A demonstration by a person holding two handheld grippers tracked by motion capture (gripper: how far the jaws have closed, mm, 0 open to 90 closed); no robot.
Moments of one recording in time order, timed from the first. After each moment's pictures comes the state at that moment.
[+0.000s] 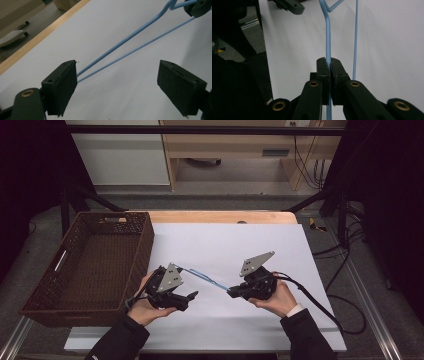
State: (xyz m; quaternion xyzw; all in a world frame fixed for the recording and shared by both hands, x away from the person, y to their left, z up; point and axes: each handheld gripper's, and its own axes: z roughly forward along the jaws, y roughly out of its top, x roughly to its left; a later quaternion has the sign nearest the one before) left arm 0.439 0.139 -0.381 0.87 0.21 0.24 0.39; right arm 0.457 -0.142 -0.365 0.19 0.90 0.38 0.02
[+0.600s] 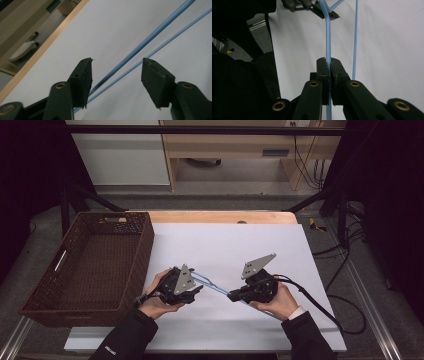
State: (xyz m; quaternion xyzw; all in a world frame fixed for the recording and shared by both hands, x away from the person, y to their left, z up) left arm 0.453 0.121 -0.399 0.88 0.15 0.29 0.36; right arm 0.452 -0.145 -0.368 0.19 0.90 0.39 0.00
